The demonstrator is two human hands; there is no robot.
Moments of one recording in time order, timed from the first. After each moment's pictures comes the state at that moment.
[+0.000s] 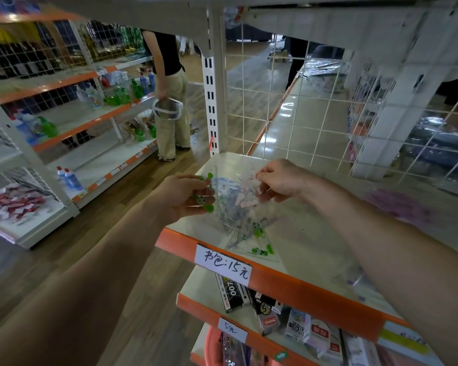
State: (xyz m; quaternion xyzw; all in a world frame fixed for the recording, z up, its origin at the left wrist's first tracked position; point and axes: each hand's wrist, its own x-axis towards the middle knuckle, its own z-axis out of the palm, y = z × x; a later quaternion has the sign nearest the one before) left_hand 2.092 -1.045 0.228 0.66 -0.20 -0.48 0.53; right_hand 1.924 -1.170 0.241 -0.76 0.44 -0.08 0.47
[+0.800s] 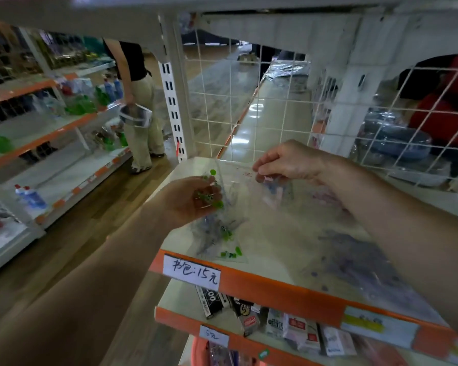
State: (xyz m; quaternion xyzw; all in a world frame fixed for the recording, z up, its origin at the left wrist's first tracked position) left_hand 2.046 -1.083 0.226 0.53 -0.17 -0.61 0.56; right_hand 1.854 -1.202 0.274 -0.80 0.40 -0.11 0.43
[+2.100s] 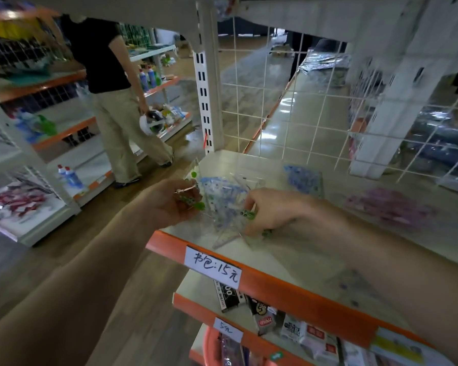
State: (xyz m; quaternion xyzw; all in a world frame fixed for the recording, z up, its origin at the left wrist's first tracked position) left_hand 2.102 -1.051 0.208 0.59 -0.07 -0.56 0.59; right_hand 1.907 -1.140 0.244 -0.90 0.32 0.15 0.25
